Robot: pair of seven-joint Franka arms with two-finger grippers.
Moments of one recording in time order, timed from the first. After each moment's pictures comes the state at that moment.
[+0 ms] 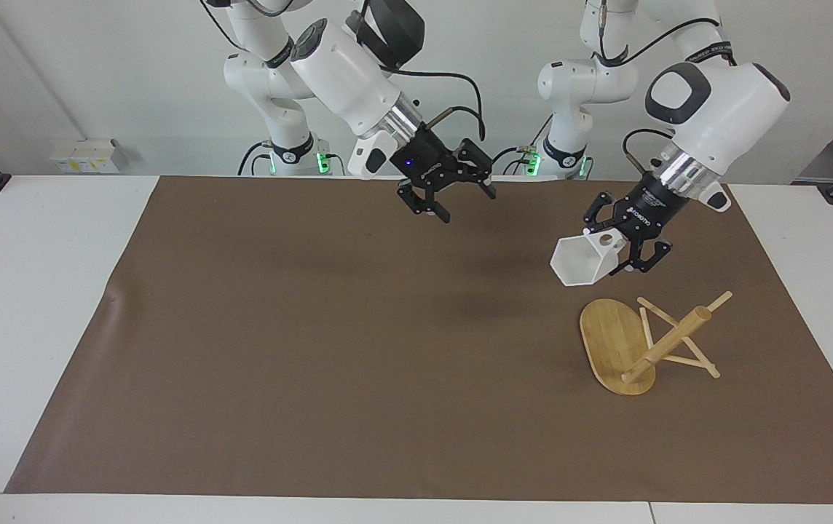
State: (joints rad) left arm -0.03 -0.06 -0.11 -2.00 -0.56 2.19 -2.09; right arm -0.09 0.13 0.64 -1.73 0.51 2.29 0.32
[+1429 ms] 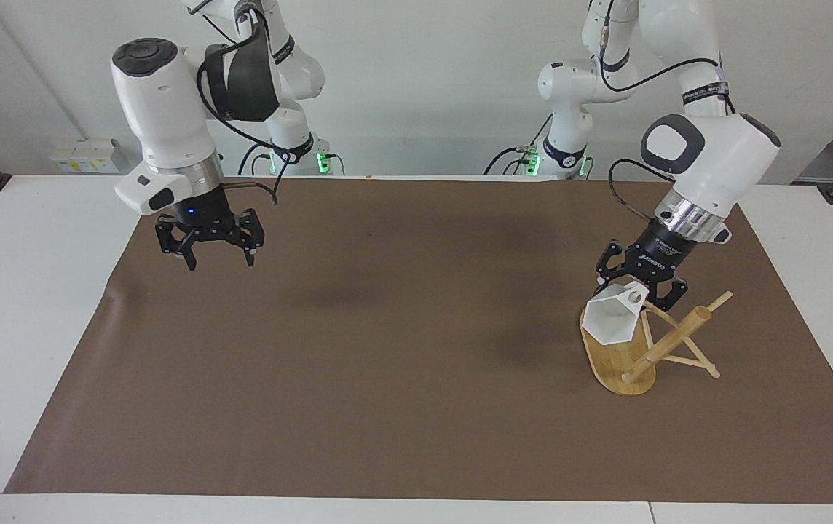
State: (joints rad) left arm -0.01 0.07 -0.10 -2.01 -0.55 2.40 -2.30; right arm -0.10 0.07 0.14 -1.72 -0.07 1.97 -0.03
